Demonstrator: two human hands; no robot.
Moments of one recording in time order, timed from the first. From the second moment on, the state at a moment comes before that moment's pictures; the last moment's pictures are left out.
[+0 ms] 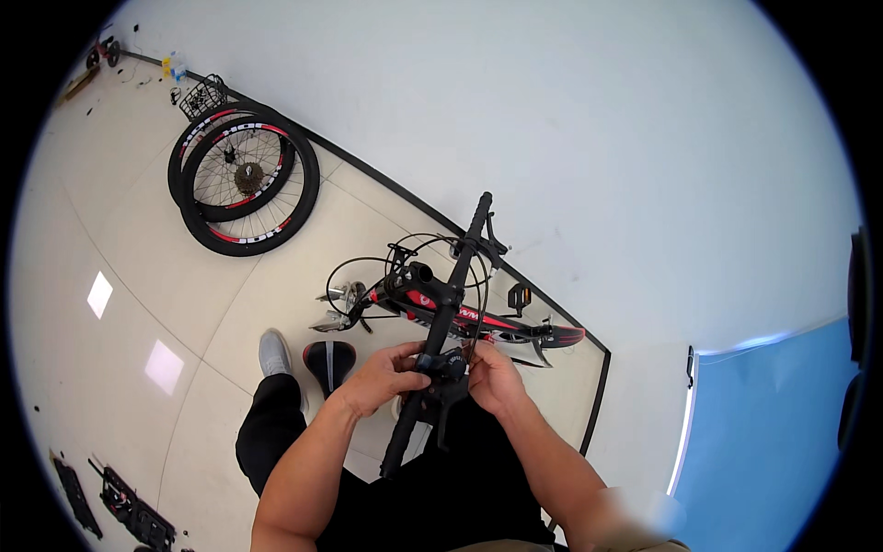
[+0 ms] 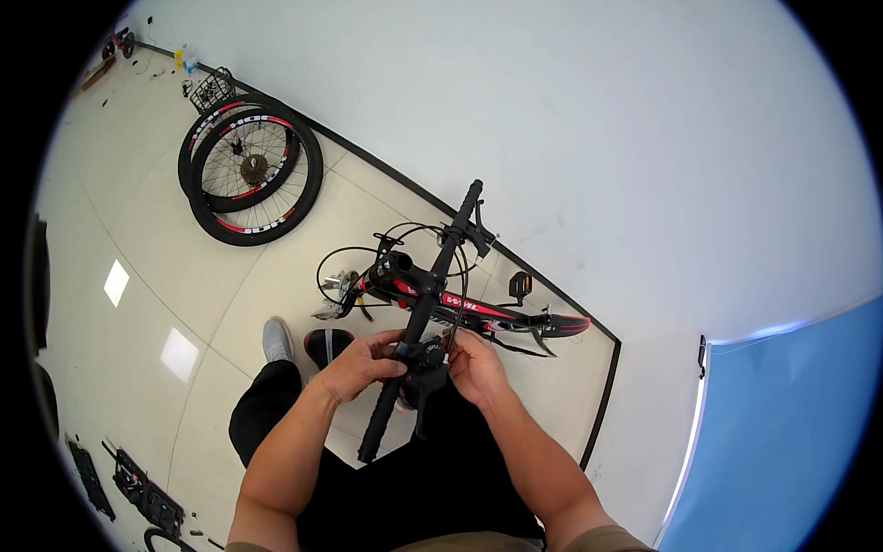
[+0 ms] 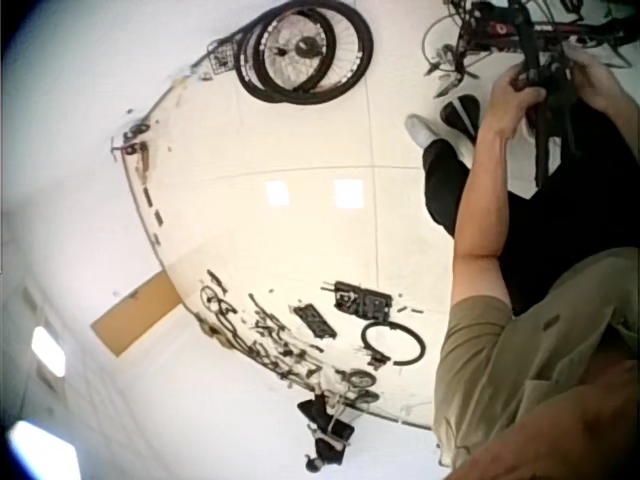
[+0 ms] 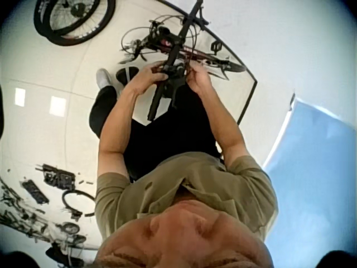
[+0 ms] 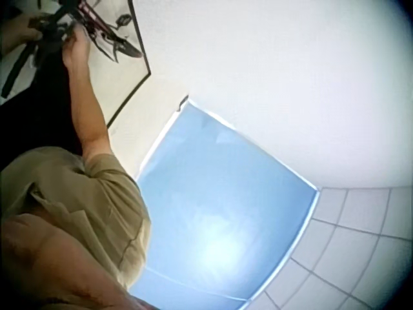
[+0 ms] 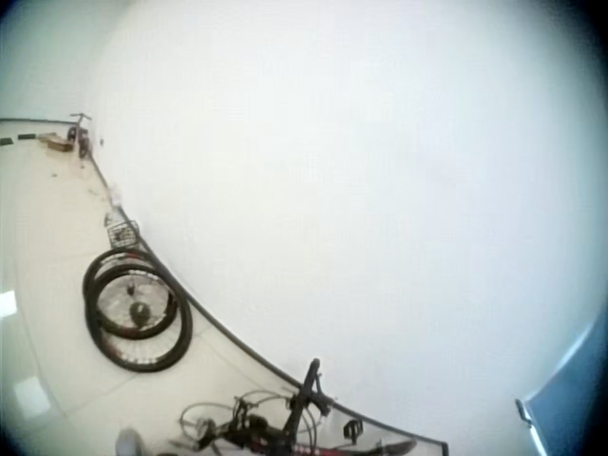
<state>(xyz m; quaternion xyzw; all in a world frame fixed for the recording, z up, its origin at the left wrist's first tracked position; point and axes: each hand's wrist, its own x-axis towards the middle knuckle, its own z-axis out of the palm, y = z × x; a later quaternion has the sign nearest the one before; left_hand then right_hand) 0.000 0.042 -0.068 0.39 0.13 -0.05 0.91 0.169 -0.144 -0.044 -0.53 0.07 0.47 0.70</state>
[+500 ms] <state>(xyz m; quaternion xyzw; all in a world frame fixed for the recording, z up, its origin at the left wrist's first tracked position) 0.001 0.047 -0.072 0.39 0.12 -0.07 0.91 0.162 -0.140 -0.027 -0.56 0.06 0.45 0.69</state>
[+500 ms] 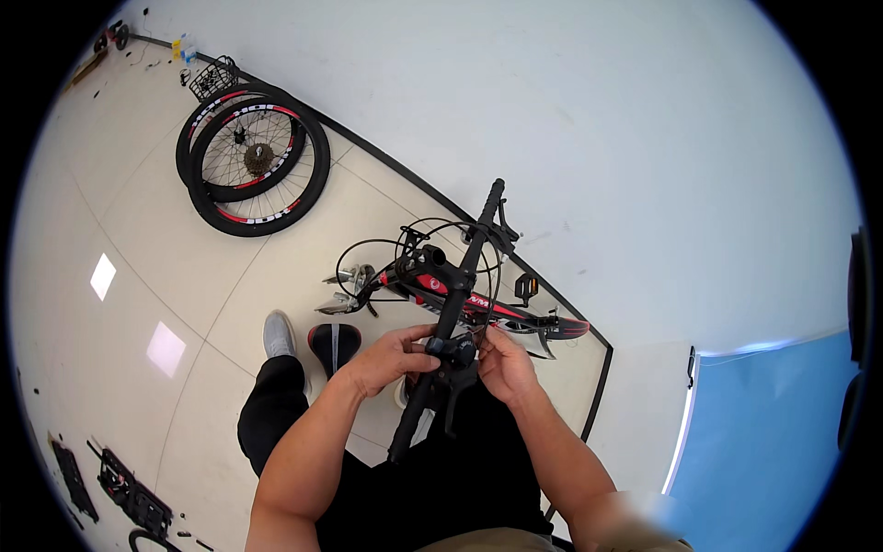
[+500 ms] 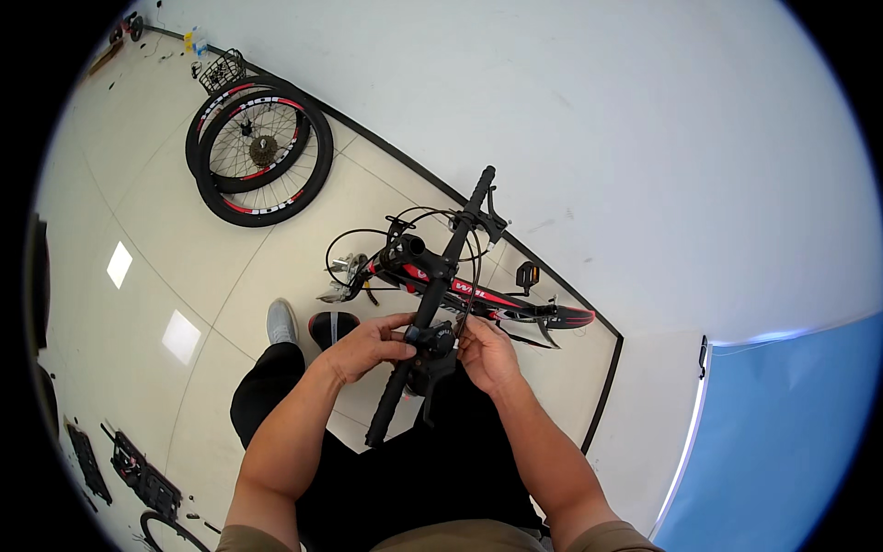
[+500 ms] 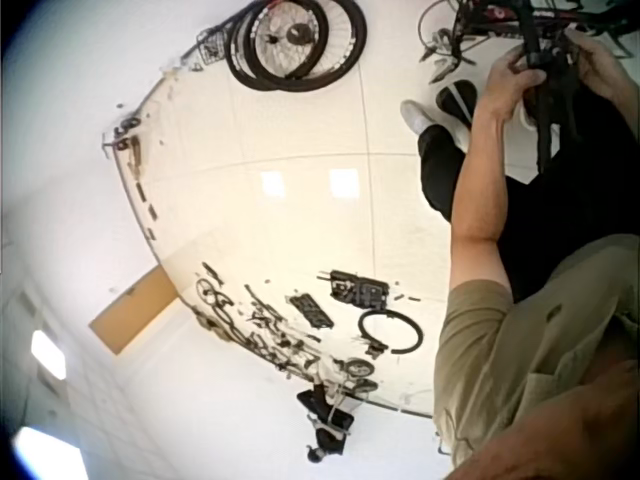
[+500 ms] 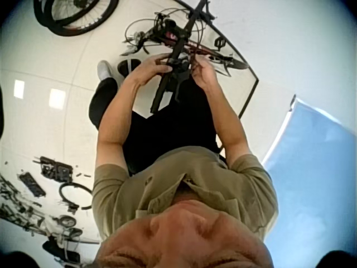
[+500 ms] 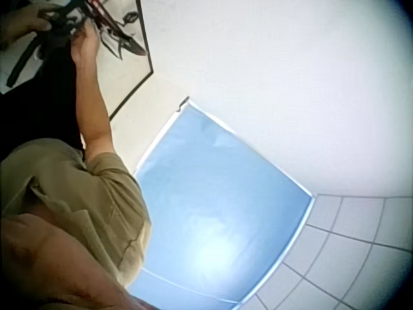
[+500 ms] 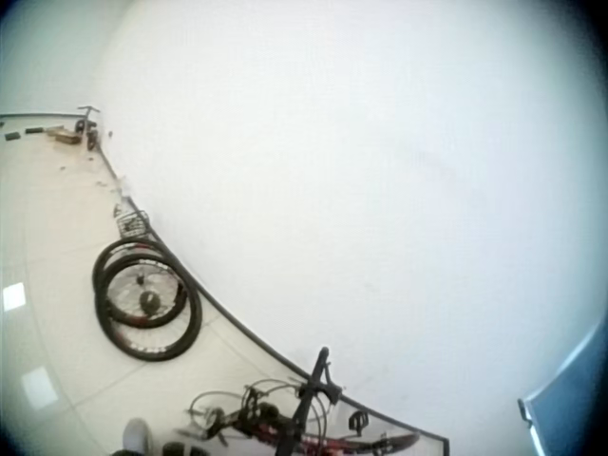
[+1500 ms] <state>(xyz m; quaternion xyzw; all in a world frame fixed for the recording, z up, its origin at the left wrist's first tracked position) 0.009 0.022 -0.079 0.24 0.16 -0.02 0.96 0.162 -0.142 -0.033 -0.53 0.03 0.44 0.72</state>
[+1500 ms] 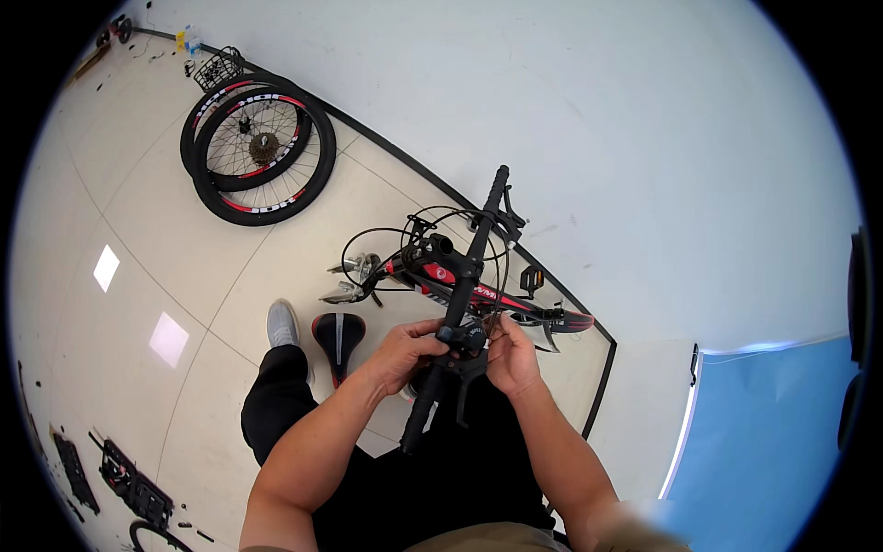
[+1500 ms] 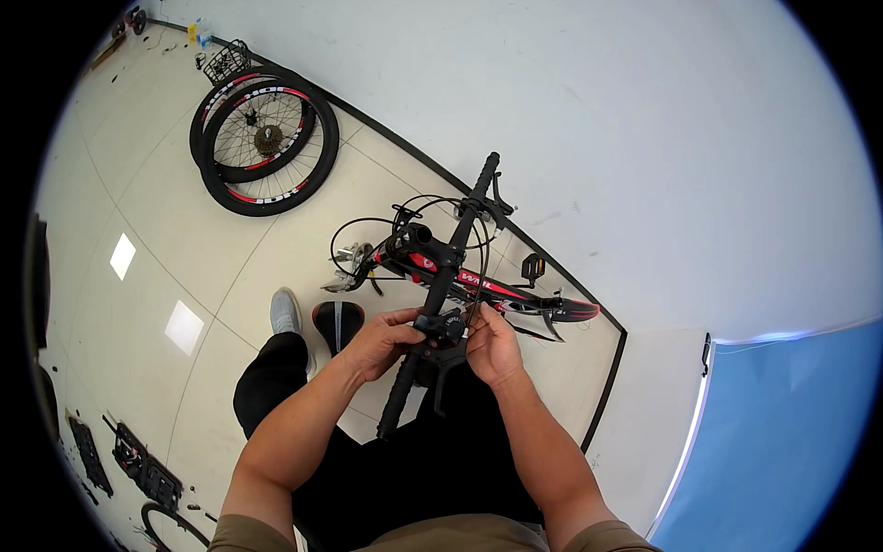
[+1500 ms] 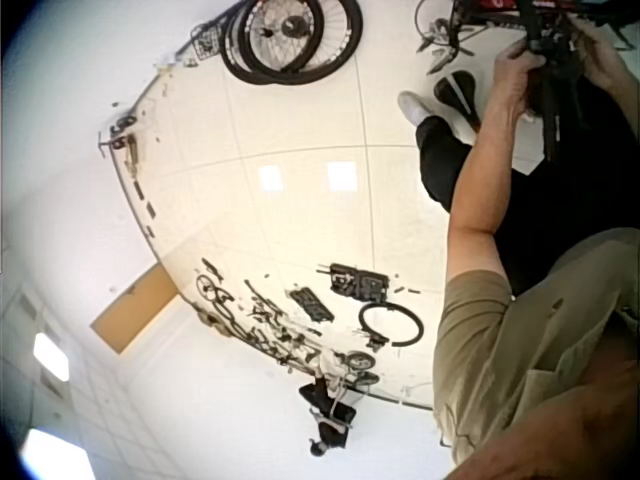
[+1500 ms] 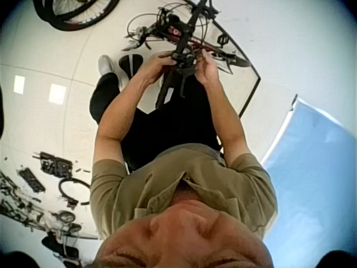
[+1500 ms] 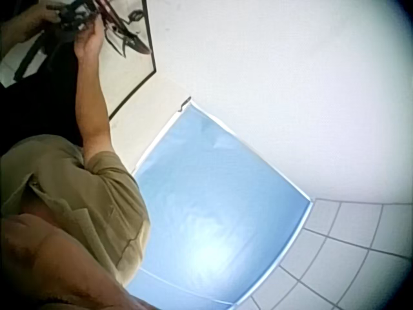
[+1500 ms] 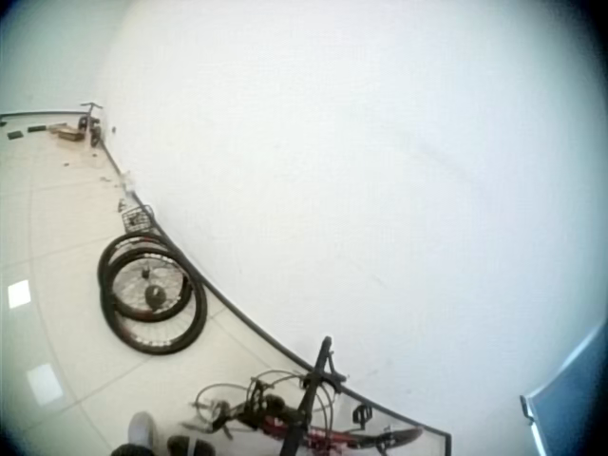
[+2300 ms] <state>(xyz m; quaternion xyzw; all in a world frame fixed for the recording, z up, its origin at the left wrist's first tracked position) 0.010 0.022 -0.084 0.31 0.16 -0.04 0.94 0.134 -0.154 -0.029 -0.54 -0.01 0.47 0.70</state>
